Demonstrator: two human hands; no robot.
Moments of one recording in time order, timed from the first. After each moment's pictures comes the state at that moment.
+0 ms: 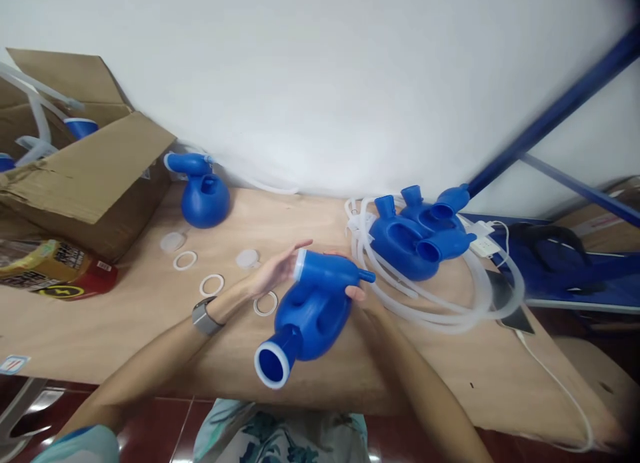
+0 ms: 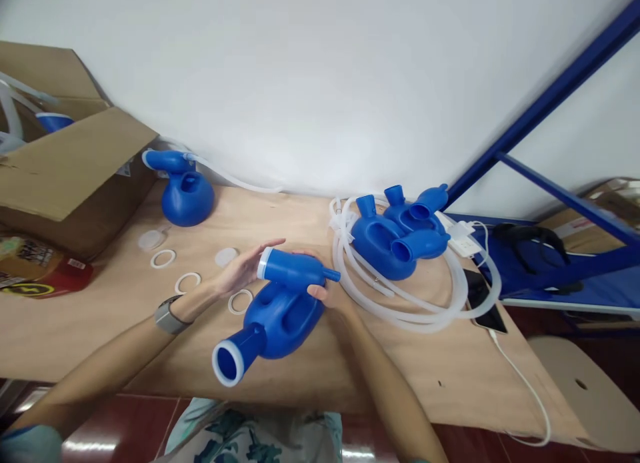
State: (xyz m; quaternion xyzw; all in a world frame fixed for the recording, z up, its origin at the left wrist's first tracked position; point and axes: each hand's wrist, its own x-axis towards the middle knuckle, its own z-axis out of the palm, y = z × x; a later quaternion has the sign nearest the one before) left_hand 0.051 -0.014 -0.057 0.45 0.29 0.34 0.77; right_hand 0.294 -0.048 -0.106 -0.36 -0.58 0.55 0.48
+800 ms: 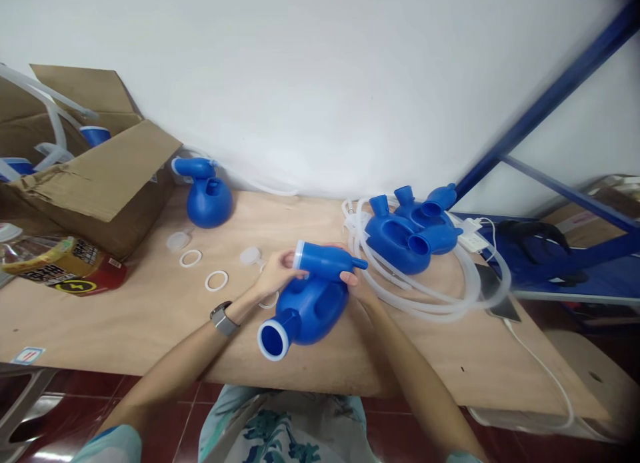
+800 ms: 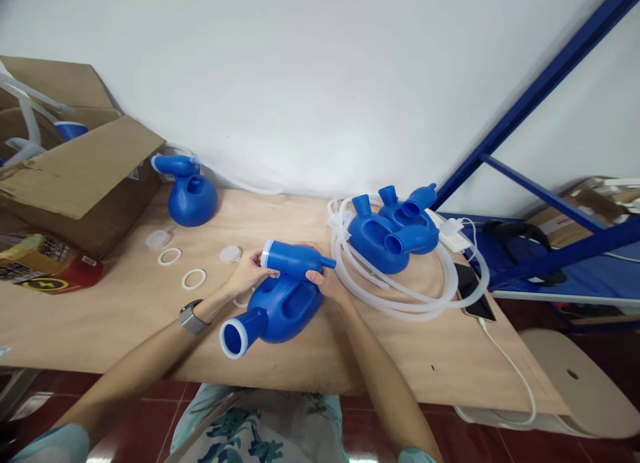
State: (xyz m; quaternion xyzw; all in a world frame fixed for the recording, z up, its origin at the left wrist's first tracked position) left_hand 0.062 -0.027 -0.080 0.51 0.40 0.43 0.63; right_hand 0.287 -0.045 -0.096 -0.37 -0.57 0.53 0.50
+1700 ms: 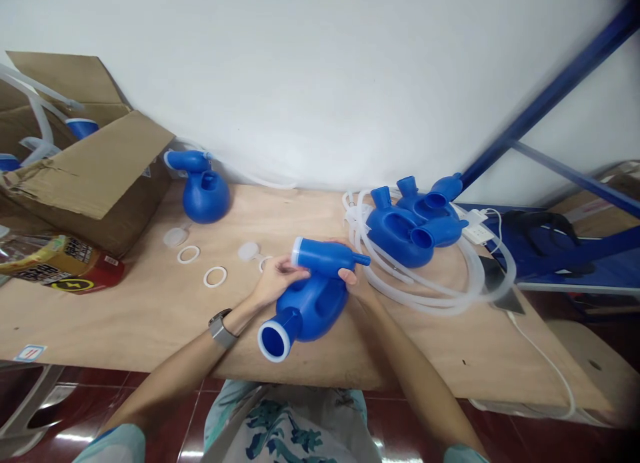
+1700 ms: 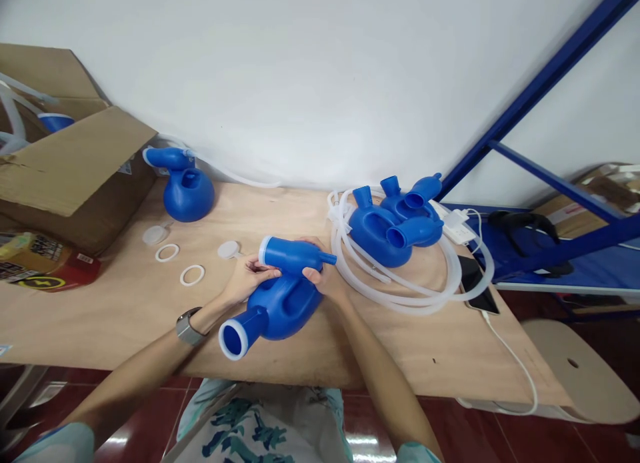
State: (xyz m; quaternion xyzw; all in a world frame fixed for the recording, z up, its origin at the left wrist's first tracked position) left_hand 0.065 -0.051 -0.096 0.50 0.45 0.43 0.60; right_hand 0.289 -0.048 -0.104 -0.40 -0.61 0.45 0.53
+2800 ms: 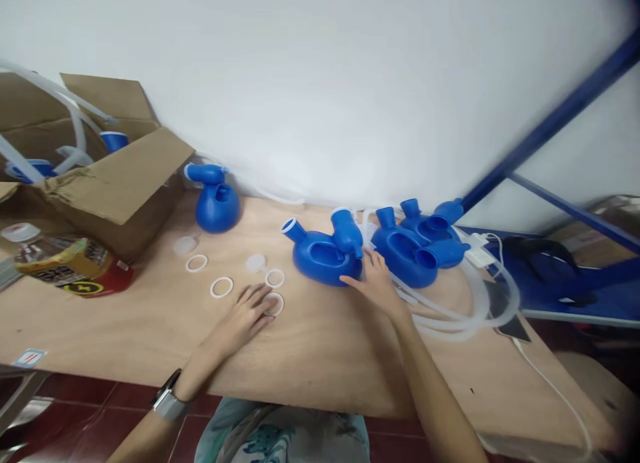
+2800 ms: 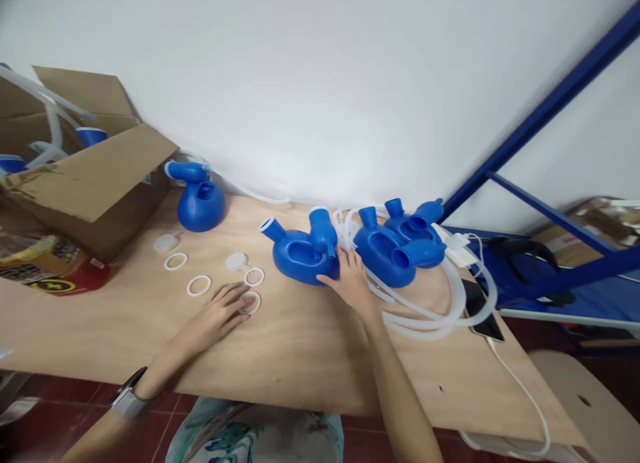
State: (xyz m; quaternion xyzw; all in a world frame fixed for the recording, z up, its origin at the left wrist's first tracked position) left_hand -0.048 -0.093 -0.144 0.88 0.45 0.15 0.09; right_hand 0.335 -0.030 -0.101 -0.64 -0.72 0.11 0.25
